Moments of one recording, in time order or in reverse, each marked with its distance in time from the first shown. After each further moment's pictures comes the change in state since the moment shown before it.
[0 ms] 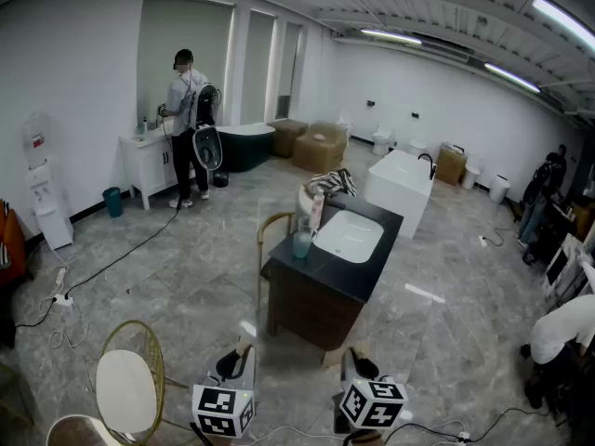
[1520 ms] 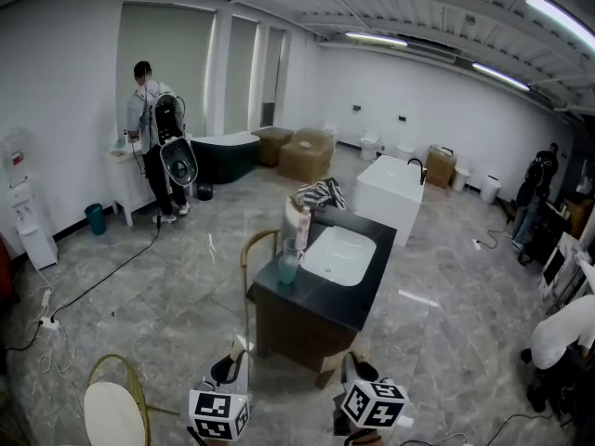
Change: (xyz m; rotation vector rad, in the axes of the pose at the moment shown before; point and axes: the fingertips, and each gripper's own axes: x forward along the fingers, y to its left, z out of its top) left arm 0.124 0.034 0.006 0.020 -0.008 -0.010; right arm 0.111 -0.052 0.030 0.080 -0.004 -0.037
